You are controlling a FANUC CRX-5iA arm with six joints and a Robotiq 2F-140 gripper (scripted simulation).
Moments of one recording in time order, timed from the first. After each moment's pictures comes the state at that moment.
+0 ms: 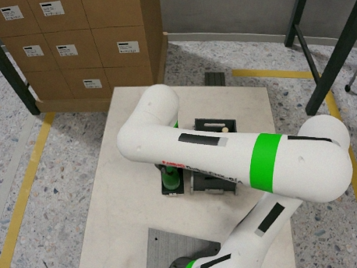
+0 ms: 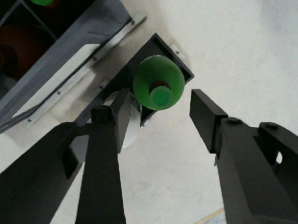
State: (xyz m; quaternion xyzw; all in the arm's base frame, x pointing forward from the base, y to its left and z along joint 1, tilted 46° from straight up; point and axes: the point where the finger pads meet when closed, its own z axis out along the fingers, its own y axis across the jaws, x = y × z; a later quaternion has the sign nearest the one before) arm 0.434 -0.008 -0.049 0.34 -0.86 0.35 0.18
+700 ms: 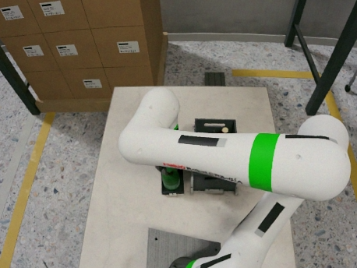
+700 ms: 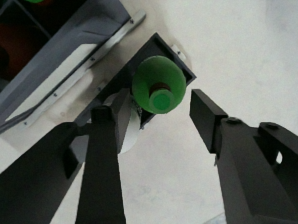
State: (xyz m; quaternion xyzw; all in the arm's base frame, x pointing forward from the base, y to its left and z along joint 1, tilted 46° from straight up) arm 0.433 -0.018 -0.058 0.34 -0.86 0.35 0.18
